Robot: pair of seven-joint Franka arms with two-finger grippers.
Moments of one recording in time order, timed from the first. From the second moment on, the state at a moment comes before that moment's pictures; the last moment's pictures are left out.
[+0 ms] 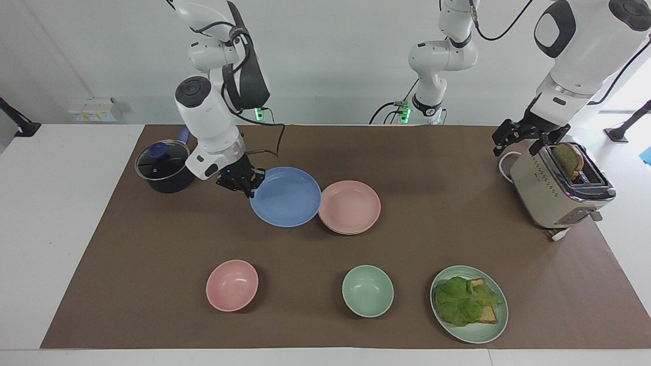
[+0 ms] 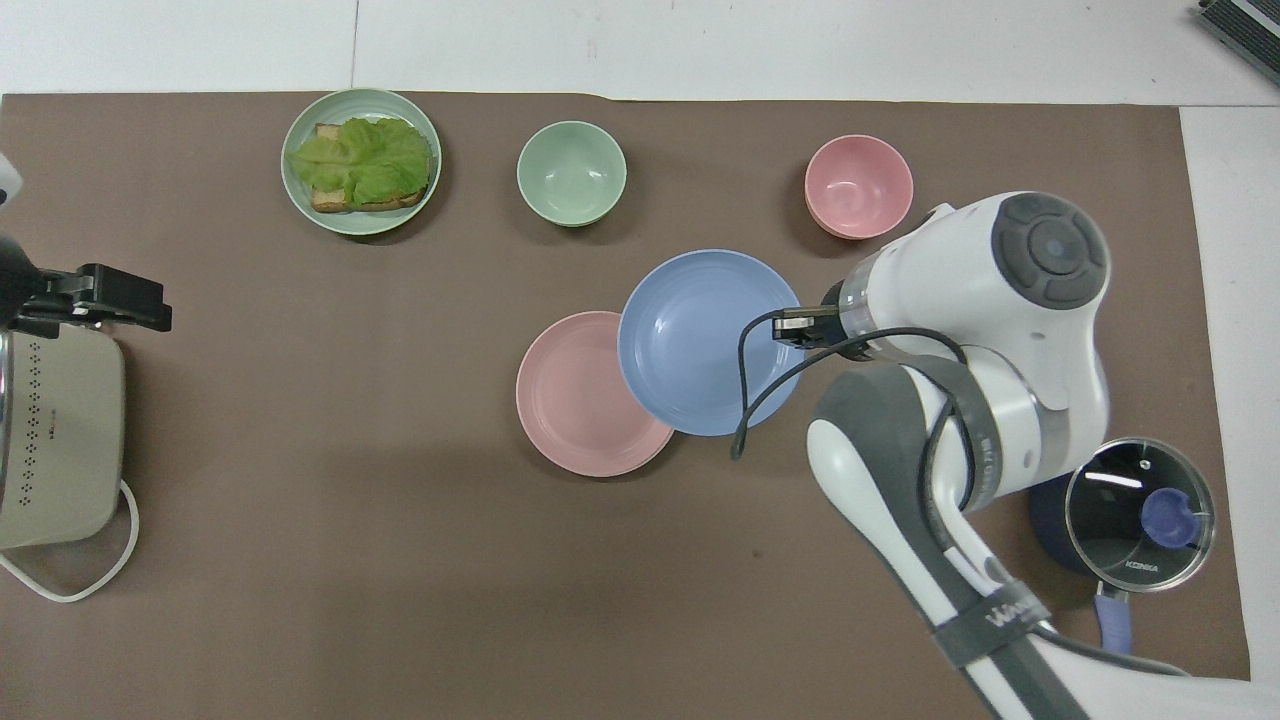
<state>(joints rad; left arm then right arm) 0.01 0.01 -0.05 -1.61 -0.03 1.63 -0.02 0.39 0.17 -0.05 -1.85 0.15 2.11 0.30</state>
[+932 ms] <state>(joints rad) 0.01 0.01 -0.05 -1.61 -0.03 1.63 -0.02 0.54 0.32 -0.05 -1.85 0.23 2.26 0.32</state>
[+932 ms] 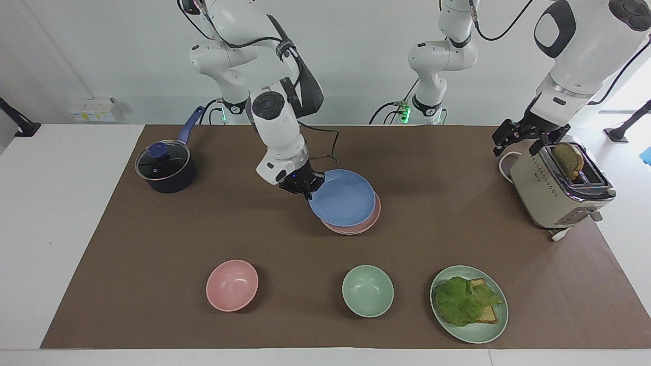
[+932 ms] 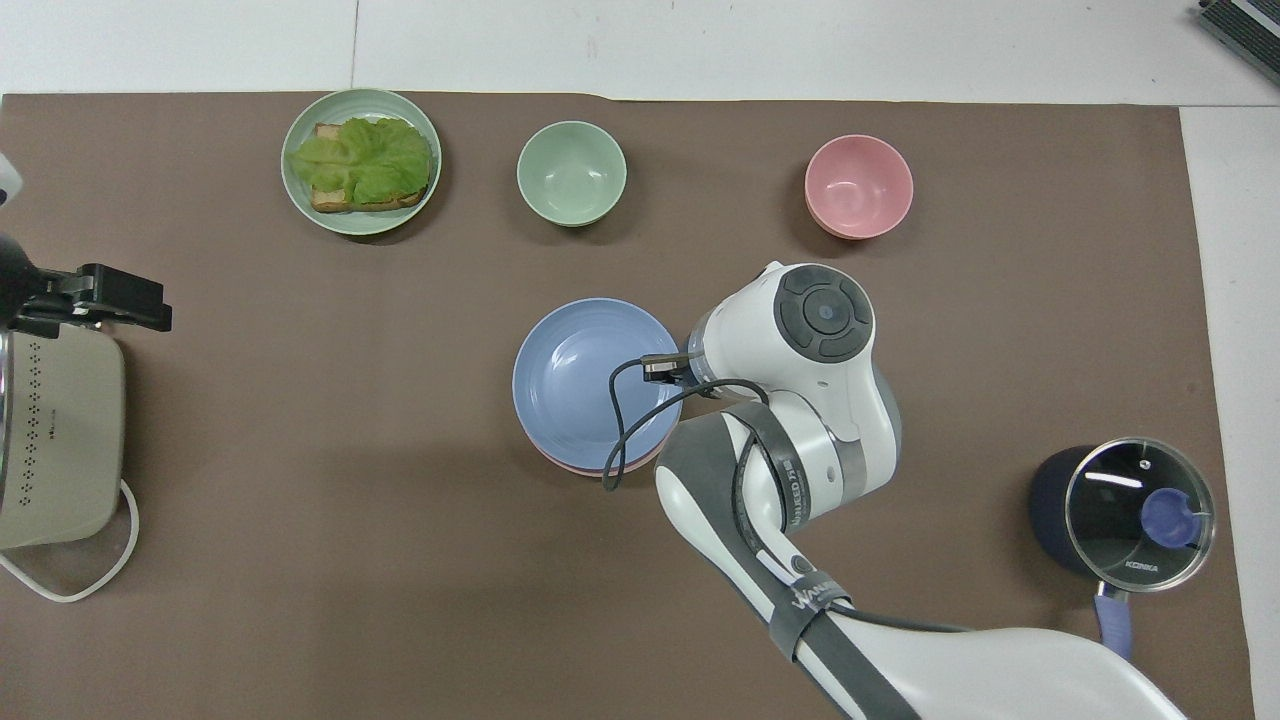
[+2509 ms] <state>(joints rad) 0.01 0.01 -0.05 -1.61 -0.03 1.63 -0.02 0.50 0.30 -0.07 -1.84 0.23 2.29 0.31</state>
